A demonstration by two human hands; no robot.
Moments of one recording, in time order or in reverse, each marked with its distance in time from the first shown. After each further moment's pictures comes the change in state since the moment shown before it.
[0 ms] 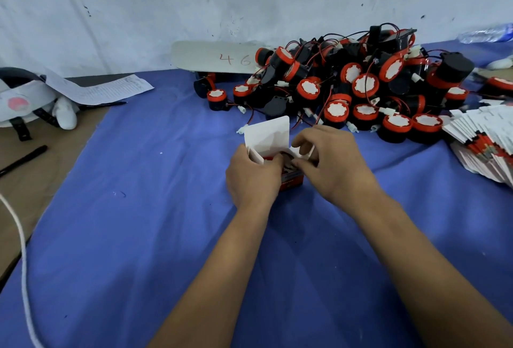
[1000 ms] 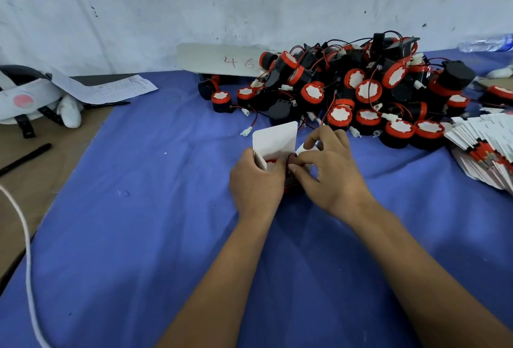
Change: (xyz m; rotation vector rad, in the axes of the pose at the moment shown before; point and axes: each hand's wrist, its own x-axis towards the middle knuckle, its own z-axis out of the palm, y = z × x) left_hand -0.005 -0.005 -0.004 0.026 0.016 0.087; right_hand -0.007 0.014 0.027 -0.054 0.074 -0.046
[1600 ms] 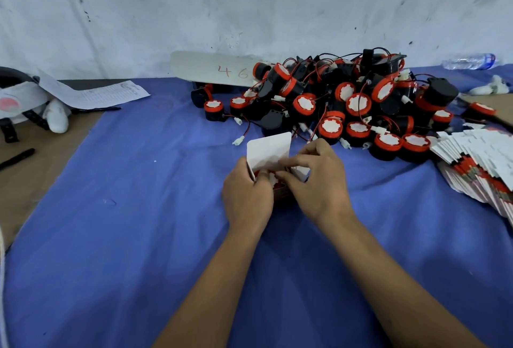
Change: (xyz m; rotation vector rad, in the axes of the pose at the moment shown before) left_hand -0.002 0.000 -0.004 -0.056 -0.073 0.005; right_hand 0.005 -0.018 0.001 0.179 0.099 0.240
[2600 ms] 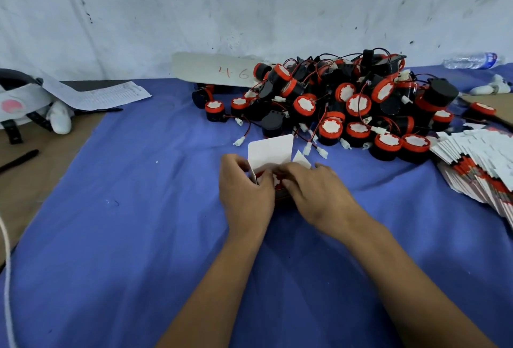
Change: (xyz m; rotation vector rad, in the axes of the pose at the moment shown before) left_hand -0.004 -0.002 -0.001 0.019 0.138 0.094; right_hand -0.003 0.000 -0.013 -0.398 -0.432 -0.144
